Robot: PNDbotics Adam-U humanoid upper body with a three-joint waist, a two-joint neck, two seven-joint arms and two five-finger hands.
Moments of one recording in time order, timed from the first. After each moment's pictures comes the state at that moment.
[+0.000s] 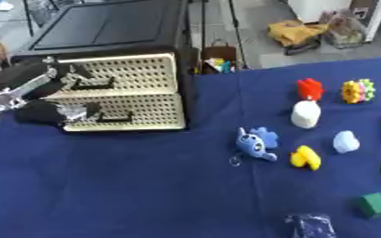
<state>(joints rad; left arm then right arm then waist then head) -0.58 0.94 -0.21 -1.58 -0.41 0.00 -0.28 -0.50 -0.73 -0.09 -1.98 0.40 -0.39 -0.84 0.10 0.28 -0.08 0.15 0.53</state>
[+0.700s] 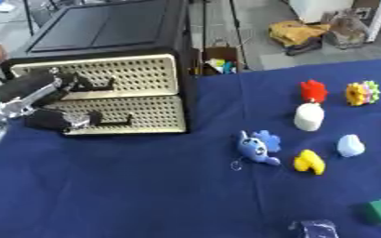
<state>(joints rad) -0.61 0.92 -0.20 -1.49 -0.48 -0.03 -0.25 -0.51 -0.73 -0.09 -1.98 0.40 -0.39 -0.84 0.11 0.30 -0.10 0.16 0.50</state>
